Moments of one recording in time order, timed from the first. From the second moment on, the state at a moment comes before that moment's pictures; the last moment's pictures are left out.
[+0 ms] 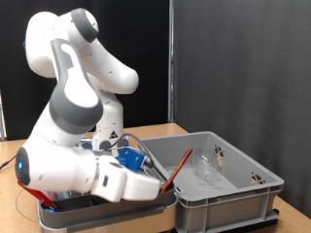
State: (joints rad) arm -0.98 0.80 0.72 -1.61 0.57 1.61 -1.54
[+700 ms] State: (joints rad) arm -1.02 0.63 0.84 -1.65 0.62 1.67 -1.62
